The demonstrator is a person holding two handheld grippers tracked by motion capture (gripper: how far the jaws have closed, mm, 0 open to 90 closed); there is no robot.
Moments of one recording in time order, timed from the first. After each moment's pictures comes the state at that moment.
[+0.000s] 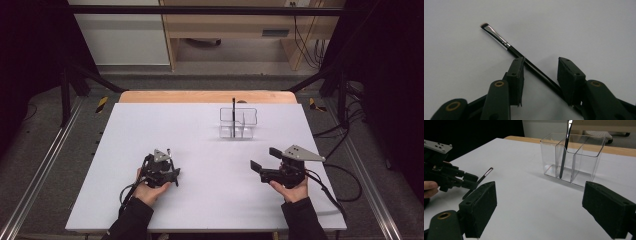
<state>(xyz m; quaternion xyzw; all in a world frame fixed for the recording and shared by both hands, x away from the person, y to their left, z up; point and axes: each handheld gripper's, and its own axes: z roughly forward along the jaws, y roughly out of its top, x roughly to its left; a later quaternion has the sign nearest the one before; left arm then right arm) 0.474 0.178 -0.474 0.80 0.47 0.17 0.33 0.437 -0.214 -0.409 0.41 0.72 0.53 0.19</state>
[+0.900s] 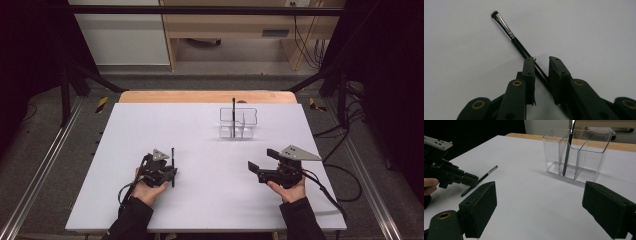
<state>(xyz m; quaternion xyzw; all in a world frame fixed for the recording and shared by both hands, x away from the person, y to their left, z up) 0.474 0.182 -0.470 0.81 0.46 0.15 0.32 0.439 -0.209 -0.412 0.41 0.72 0.53 0.18</state>
